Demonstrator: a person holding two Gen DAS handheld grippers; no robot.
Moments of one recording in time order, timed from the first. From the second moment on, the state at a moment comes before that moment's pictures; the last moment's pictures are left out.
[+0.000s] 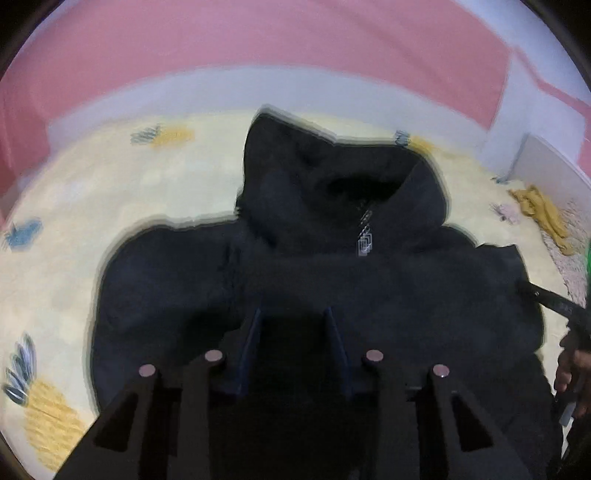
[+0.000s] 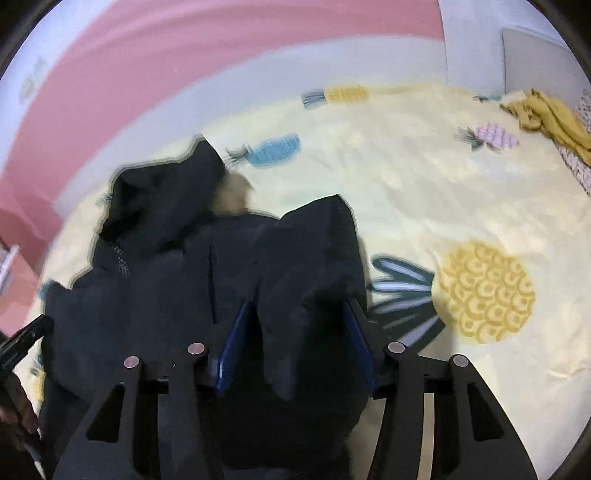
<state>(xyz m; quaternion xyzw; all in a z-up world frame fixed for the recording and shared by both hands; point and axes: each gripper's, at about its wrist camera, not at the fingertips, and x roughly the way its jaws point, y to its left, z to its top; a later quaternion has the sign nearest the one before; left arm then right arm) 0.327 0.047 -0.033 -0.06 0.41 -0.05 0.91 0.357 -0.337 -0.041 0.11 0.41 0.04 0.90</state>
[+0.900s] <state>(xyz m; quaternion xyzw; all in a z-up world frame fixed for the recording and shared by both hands) 0.324 0.055 -0.056 -0.05 0.41 -0.04 0.91 0.321 -0.246 -0.013 0.01 0.37 0.07 0.93</state>
